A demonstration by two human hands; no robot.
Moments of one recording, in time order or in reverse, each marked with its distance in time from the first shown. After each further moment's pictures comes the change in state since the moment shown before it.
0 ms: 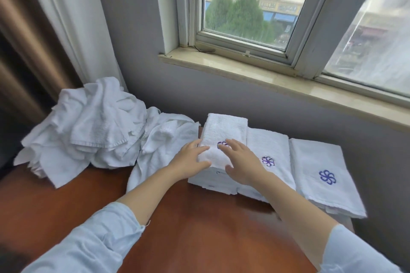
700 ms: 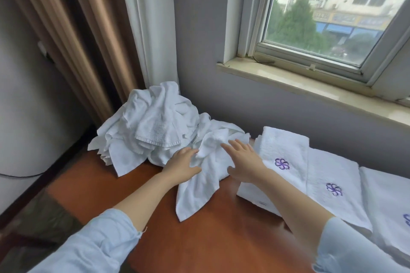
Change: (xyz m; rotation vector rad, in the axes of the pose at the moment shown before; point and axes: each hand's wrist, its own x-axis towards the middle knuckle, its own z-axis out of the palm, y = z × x) left_hand -0.071 -0.120 -0.086 0.049 0.183 -0.260; right_hand 0.087 -0.122 0.012 -0.056 -0.076 -0.178
